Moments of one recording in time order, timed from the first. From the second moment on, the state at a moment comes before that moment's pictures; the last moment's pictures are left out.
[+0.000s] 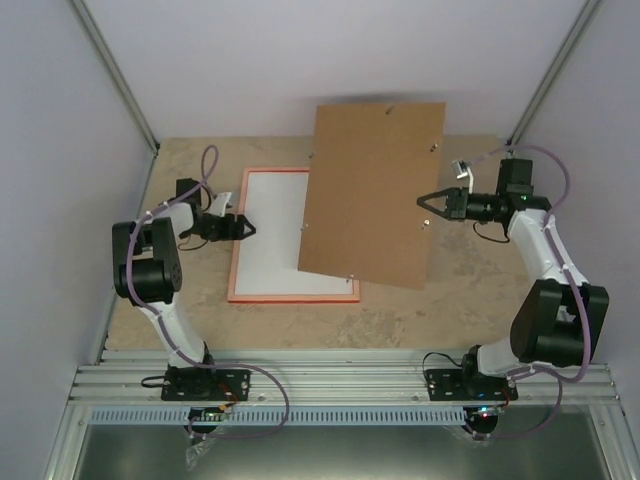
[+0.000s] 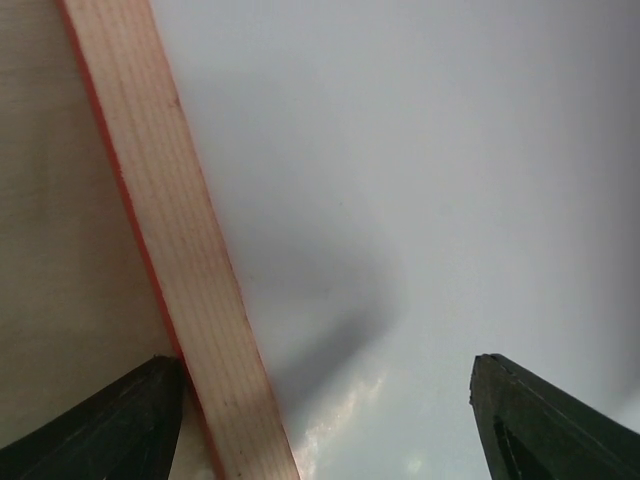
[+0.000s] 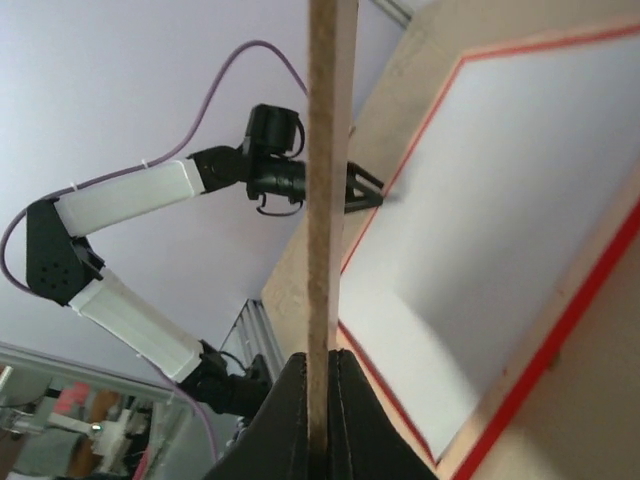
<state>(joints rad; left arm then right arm) 0.15 1.90 1.13 -0.47 0.64 0.21 -0.12 1.49 1.17 -0.71 -1.31 0.00</state>
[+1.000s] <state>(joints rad) 0.21 1.66 1.31 -0.44 0.83 0.11 0.12 1.43 1.20 0.52 -1.36 0.48</state>
